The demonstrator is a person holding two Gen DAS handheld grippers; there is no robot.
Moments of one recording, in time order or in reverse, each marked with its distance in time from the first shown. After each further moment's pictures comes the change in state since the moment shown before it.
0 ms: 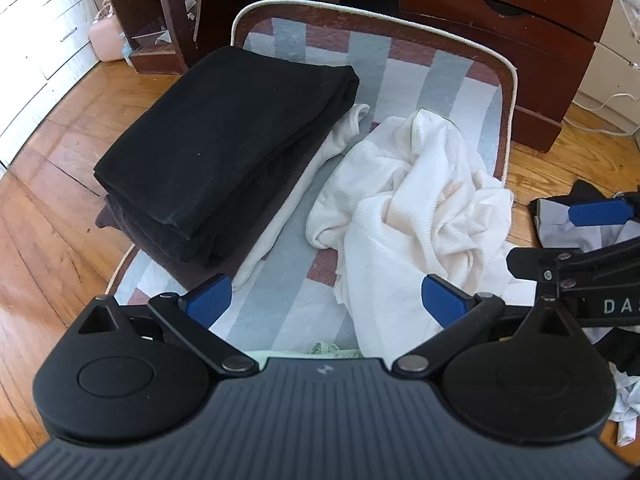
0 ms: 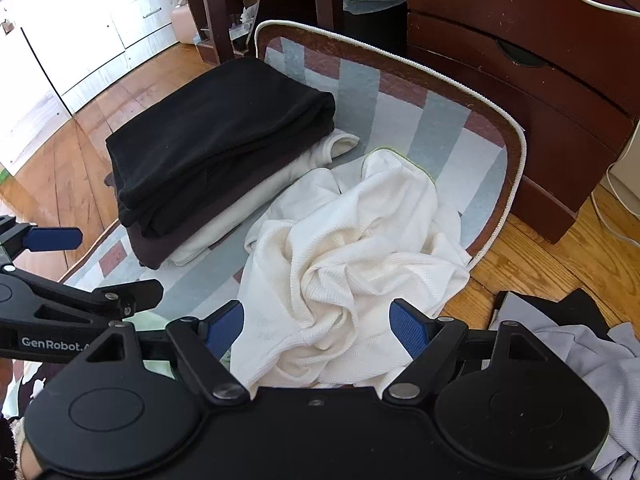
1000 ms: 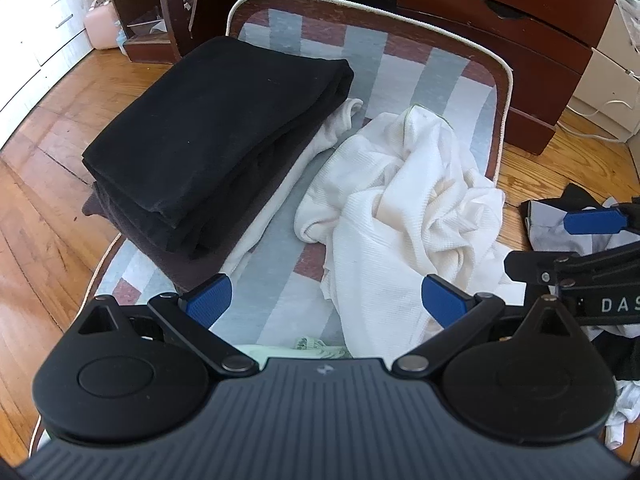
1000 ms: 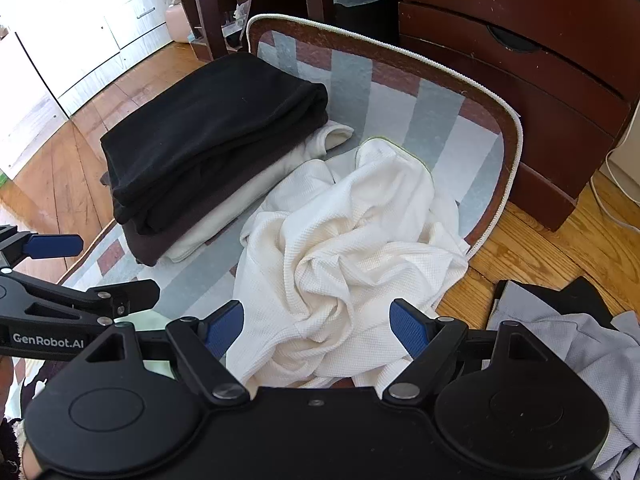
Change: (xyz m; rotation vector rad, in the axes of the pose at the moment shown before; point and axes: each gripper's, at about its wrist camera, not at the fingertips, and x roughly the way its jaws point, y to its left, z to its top) left arm 0.003 0.002 0.001 -0.040 0.003 -0.069; right arm 0.006 -0.004 -0.009 0.023 0.010 0.002
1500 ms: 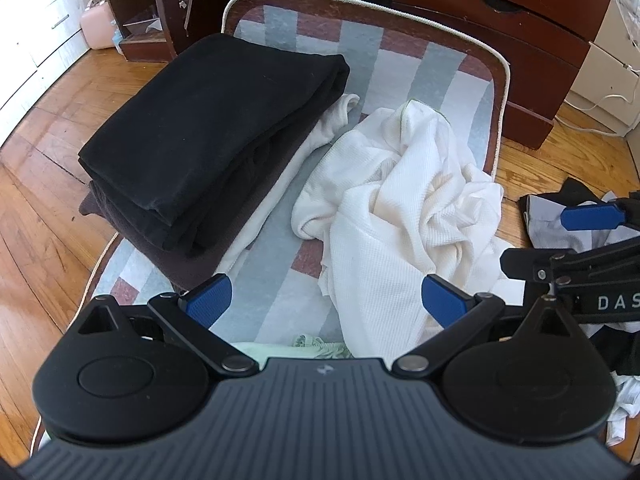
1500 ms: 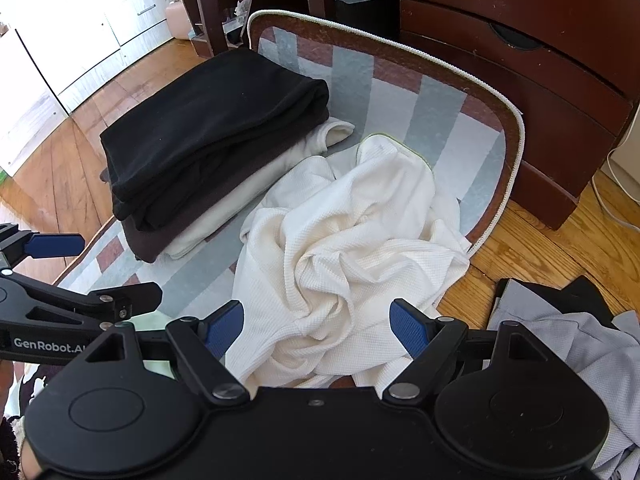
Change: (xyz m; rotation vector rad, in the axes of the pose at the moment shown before) left arm -0.001 -0.004 0.001 0.007 0.009 -0.001; right arm 0.004 0.001 -0.001 -0.007 0.006 -0.008
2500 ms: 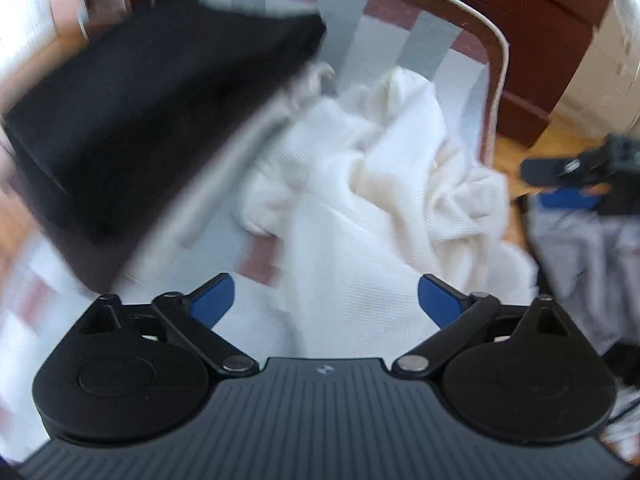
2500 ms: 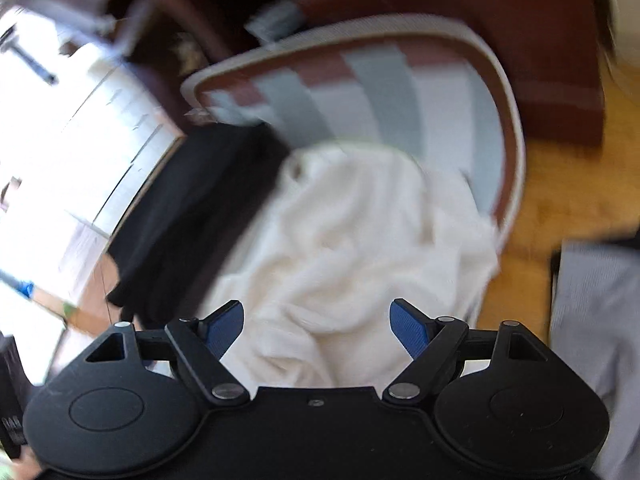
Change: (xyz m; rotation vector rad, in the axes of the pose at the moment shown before) left arm 0.113 0.006 -0.032 -0.121 -0.029 -0.225; right arm 0.098 -0.127 -0.027 0.415 -0.141 0.305
